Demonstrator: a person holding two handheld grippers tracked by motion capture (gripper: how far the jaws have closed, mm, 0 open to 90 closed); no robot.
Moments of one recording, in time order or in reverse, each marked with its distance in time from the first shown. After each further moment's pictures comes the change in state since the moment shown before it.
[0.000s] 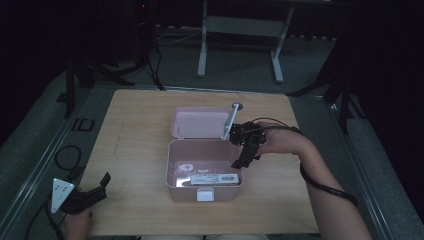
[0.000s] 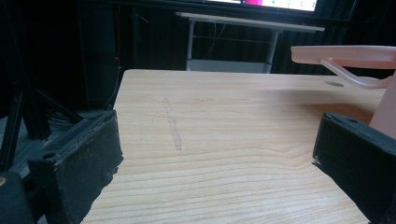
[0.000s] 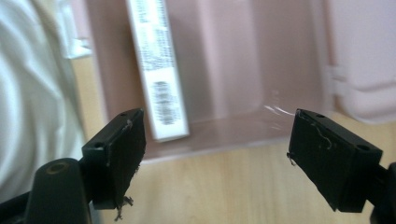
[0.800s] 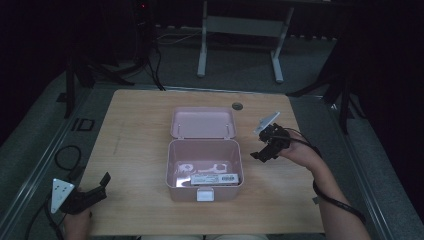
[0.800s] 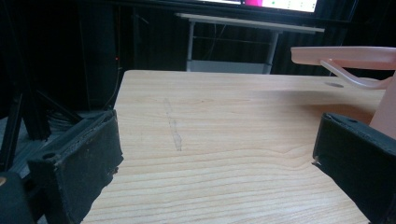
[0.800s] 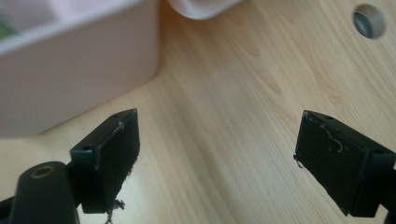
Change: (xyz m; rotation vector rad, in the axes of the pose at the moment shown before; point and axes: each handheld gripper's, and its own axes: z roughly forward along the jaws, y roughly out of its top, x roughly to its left) left arm 0.000 0.000 0.000 -0.002 0.000 0.001; right arm -0.044 -0.105 0.049 -0.201 -0.265 0.272
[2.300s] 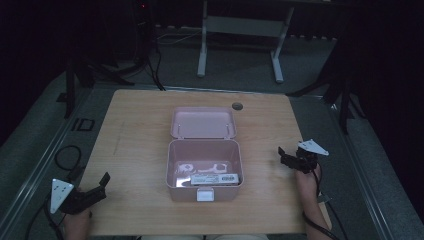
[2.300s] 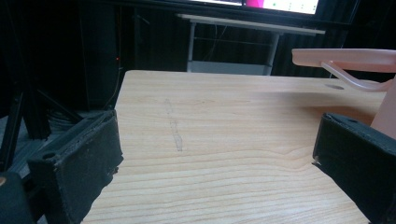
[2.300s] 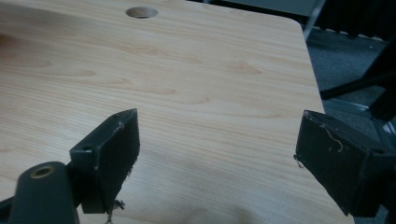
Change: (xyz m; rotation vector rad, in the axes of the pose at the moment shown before) left arm 0.001 0.000 0.000 -0.005 0.003 -0.011; right arm -0.011 -0.157 0.052 -0.487 -0.527 0.653
